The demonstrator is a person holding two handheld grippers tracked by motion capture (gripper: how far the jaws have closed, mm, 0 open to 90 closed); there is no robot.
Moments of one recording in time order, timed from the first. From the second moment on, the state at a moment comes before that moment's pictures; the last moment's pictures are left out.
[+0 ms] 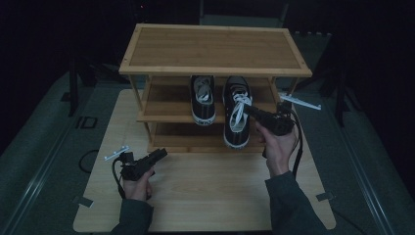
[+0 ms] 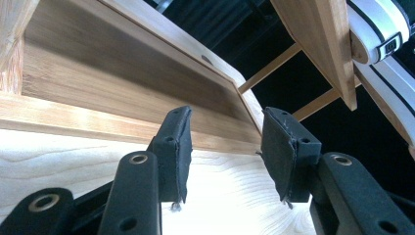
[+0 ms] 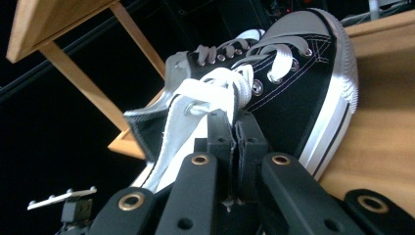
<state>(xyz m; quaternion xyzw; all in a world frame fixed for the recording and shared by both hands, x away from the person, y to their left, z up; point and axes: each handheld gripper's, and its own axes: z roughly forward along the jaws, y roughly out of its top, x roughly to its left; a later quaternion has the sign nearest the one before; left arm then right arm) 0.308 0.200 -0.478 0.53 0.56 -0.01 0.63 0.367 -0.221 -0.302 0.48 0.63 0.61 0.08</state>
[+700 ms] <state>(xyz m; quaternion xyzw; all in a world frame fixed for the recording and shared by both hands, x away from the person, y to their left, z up) 0.309 0.203 -0.477 0.52 0.56 -0.01 0.64 0.430 -0.211 -0.315 0.50 0.59 0.63 0.05</state>
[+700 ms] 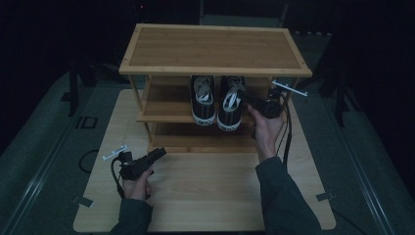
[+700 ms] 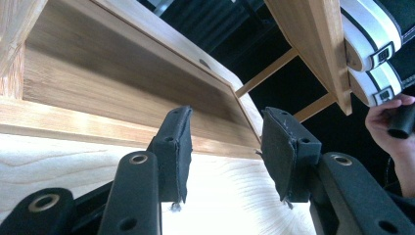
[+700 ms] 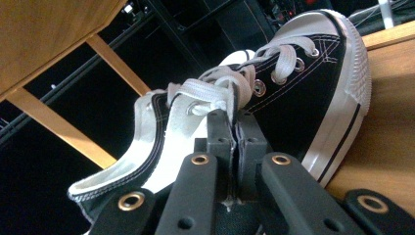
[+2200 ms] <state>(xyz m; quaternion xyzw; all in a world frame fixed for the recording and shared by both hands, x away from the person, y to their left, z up) 0.311 0.203 -0.478 0.52 0.56 -0.01 0.64 0.460 -0.206 -0.327 0.48 0.57 0.66 0.01</state>
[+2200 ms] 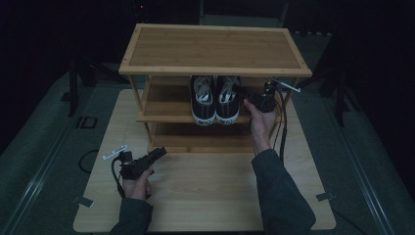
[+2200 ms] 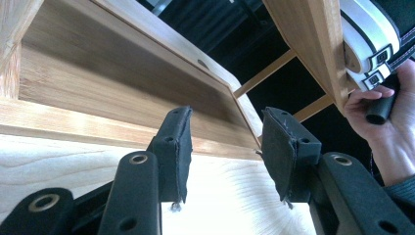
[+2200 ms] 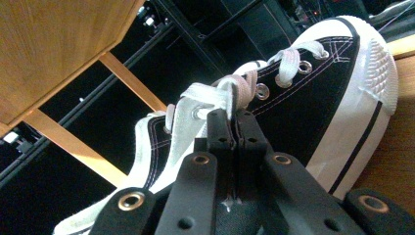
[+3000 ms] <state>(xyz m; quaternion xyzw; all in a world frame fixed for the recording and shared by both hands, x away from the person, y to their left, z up) 0.310 0.202 -0.479 0.52 0.56 -0.01 0.64 0.452 -0.210 -0.325 0.49 0.59 0.64 0.05</state>
